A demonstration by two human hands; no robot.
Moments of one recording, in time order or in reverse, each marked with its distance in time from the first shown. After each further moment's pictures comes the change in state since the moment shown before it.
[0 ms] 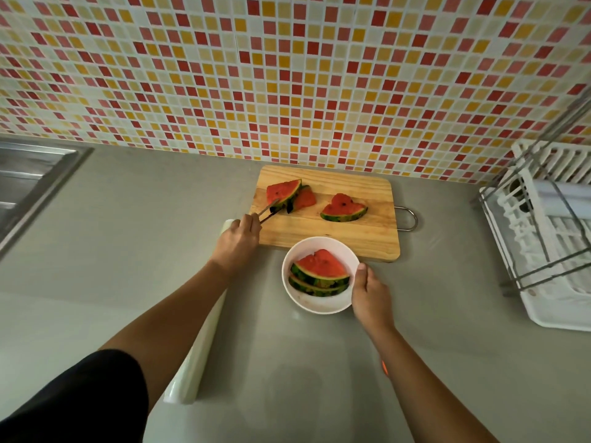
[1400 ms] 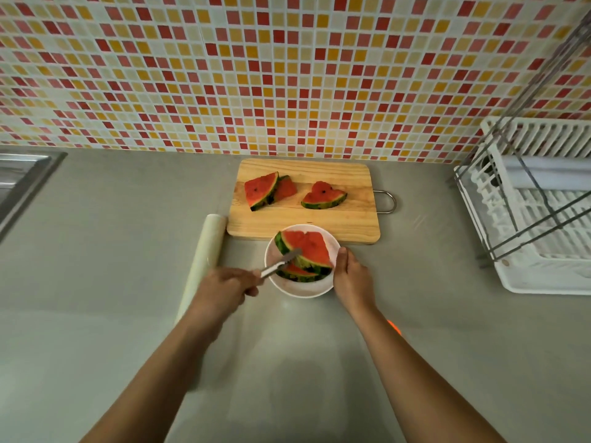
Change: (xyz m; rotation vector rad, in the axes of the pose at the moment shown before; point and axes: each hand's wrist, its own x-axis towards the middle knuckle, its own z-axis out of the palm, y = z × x) left_hand -0.066 0.047 -0.092 -1.437 -0.490 -0.948; right_hand -0.007 -0.004 -0.004 0.038 -0.010 -0.005
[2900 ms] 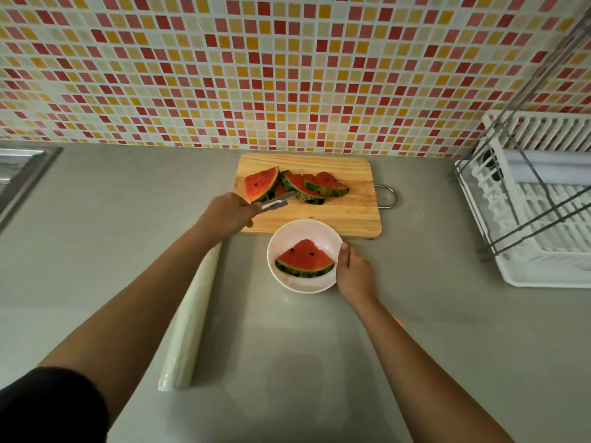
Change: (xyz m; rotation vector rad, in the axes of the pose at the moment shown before) left_hand 0.091 0.072 -0.012 0.652 0.002 0.243; right_hand -0.002 -0.002 -0.003 -0.066 -0.017 -0.035
